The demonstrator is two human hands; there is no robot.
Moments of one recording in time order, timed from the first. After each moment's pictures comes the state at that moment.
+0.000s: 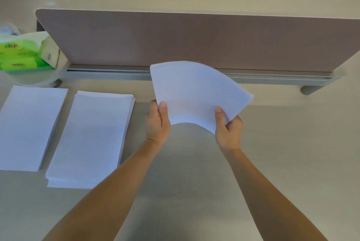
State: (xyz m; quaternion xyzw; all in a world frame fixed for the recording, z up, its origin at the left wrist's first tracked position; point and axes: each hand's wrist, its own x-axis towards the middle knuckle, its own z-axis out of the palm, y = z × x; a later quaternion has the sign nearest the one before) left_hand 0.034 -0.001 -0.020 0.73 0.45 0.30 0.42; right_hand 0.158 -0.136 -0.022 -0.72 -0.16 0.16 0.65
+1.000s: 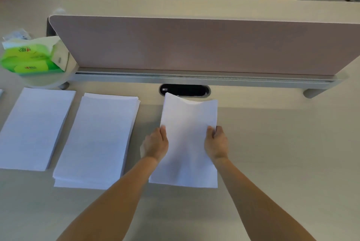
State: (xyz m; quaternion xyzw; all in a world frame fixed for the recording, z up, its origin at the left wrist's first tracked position) left_hand -0.011 -0.005 -0.078 0.79 0.53 0.00 0.29; right_hand 0.132 -0.132 -0.067 -0.88 -0.09 0.28 0.38
